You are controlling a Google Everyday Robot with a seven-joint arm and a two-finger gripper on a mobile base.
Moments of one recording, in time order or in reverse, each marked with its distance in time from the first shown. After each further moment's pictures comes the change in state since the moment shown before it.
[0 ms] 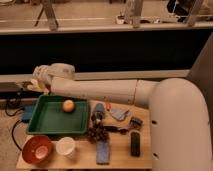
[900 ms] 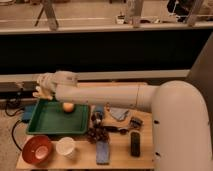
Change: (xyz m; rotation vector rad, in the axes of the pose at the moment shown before) arm -0.028 0.029 -0.001 -0.012 -0.031 0.027
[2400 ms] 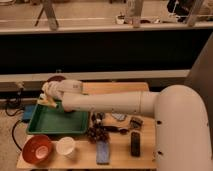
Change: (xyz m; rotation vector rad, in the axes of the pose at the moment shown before) arm -0.031 0.042 0.005 -0.004 -0.038 0.057
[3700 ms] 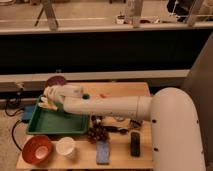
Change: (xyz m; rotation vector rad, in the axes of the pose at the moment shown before) arm -0.011 0.024 0.018 0.004 0.001 0.025
